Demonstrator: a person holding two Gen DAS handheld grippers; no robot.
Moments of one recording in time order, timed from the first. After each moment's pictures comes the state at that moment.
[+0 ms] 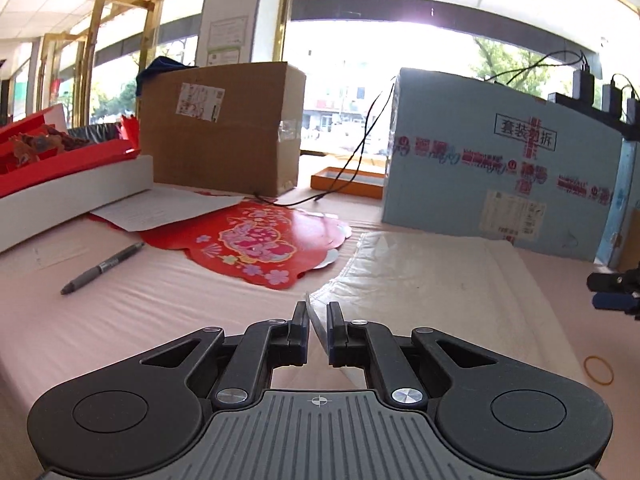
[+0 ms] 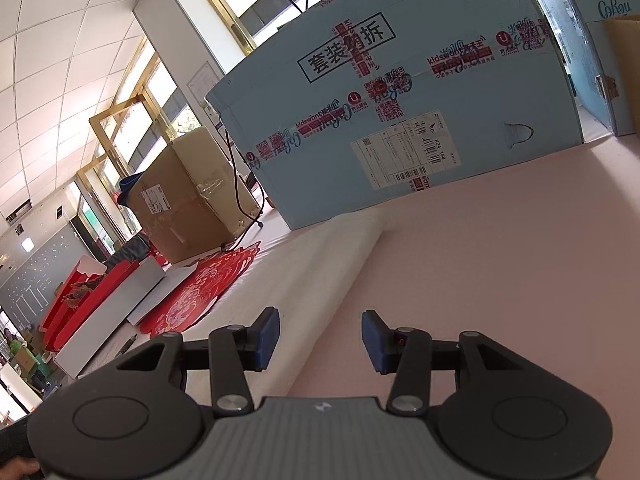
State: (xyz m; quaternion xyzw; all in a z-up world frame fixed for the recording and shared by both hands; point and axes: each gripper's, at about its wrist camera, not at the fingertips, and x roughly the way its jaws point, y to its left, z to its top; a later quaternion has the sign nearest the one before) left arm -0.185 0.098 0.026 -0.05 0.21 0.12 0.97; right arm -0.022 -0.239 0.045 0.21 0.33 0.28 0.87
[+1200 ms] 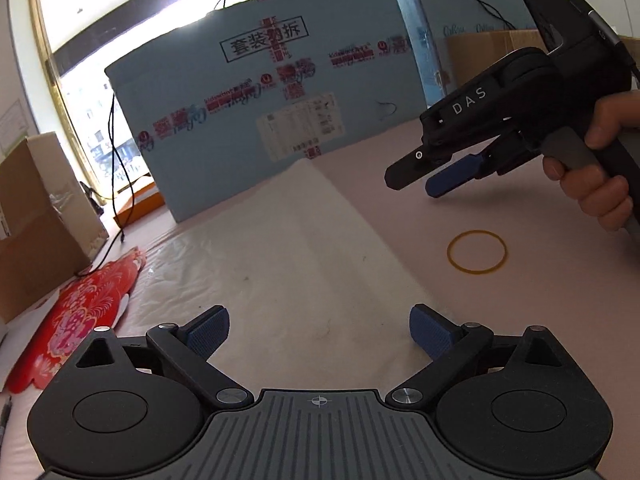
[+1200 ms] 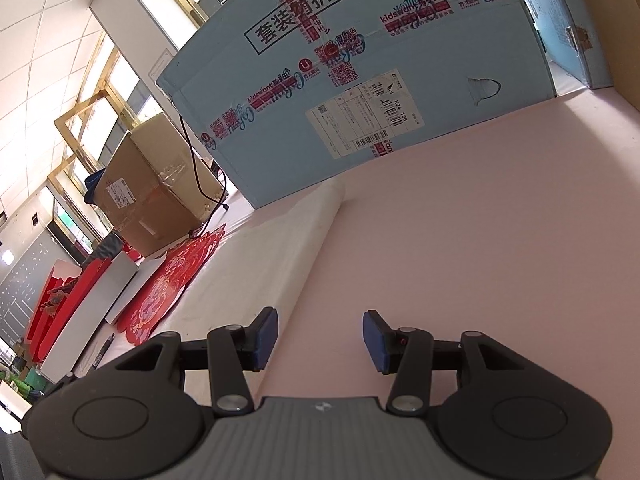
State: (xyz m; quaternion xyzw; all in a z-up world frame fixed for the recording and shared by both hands) left arm -0.127 -0.025 0.007 0.19 0.26 -0.12 0.94; right arm -0.004 -0.245 0.027 0.24 0.38 0.24 0.86
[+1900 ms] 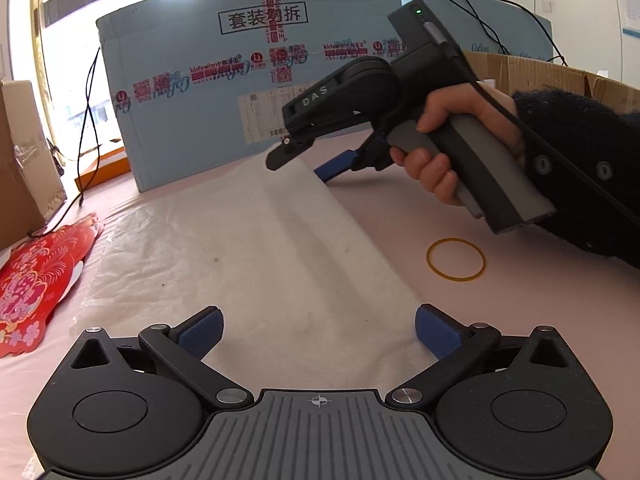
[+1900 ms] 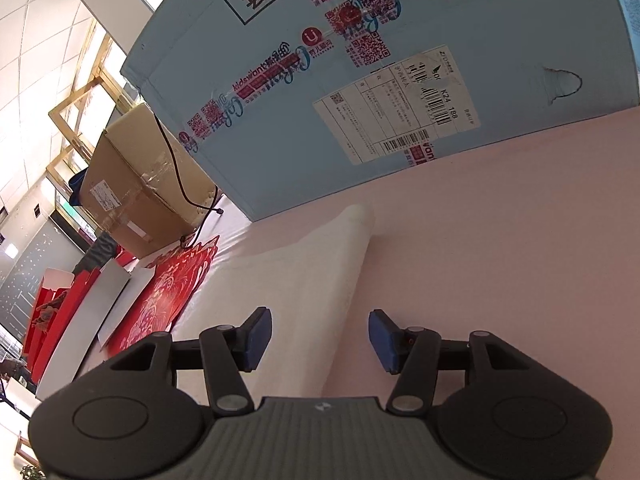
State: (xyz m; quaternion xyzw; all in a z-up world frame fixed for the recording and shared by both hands) left arm -0.119 -0.010 0.002 0.12 0.29 -0.18 0.93; right arm 0.108 -0.185 0.011 0.24 0.41 0.25 0.84
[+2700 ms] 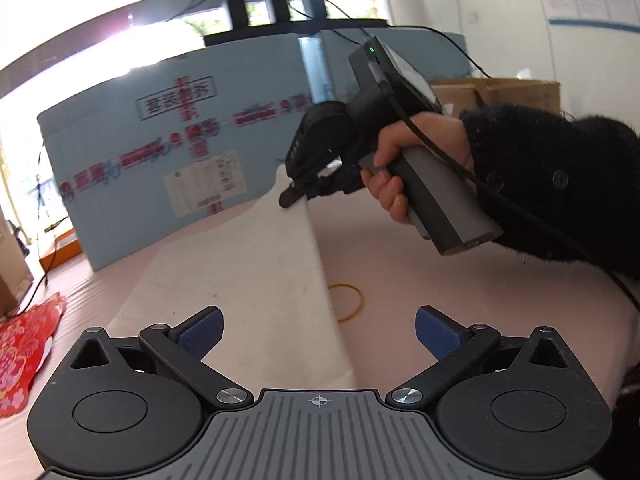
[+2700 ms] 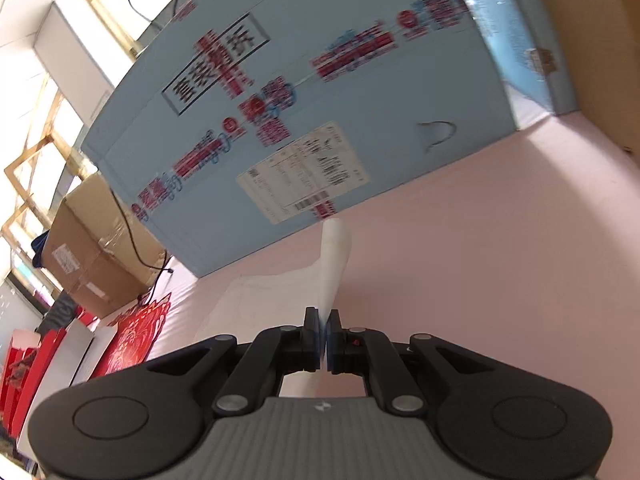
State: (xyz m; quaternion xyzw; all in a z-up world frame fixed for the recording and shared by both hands) left arm -0.175 -0.072 0.011 0.20 0.22 -0.27 0.92; right arm 0.028 -0.274 0.039 0.28 0.36 0.12 0.88
